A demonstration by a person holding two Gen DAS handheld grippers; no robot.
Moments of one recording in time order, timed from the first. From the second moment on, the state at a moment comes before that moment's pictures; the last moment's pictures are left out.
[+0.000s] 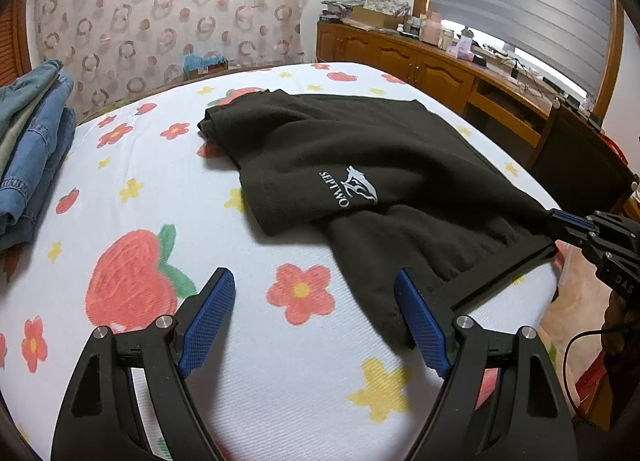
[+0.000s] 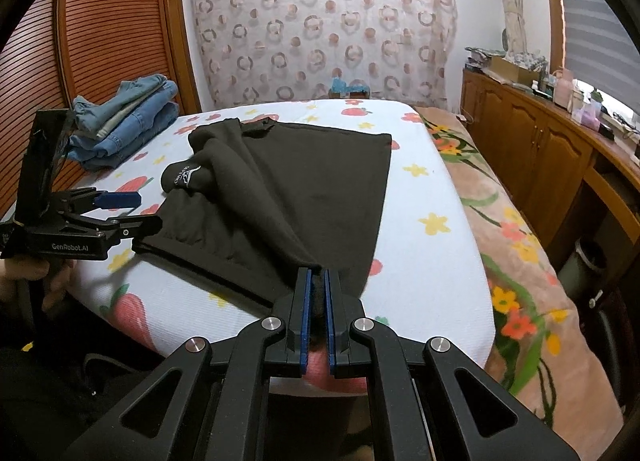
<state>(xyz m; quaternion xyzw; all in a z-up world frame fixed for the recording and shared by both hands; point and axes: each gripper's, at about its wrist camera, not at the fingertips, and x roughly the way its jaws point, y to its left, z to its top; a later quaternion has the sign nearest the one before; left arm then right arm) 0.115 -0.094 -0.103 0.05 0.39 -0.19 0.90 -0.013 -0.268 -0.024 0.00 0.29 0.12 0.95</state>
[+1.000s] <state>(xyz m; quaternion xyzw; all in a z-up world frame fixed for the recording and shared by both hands) 0.092 -0.014 -0.058 0.00 0.31 -0.13 0.94 0.040 -0.201 0.000 -0.04 0.27 0.23 0.94</state>
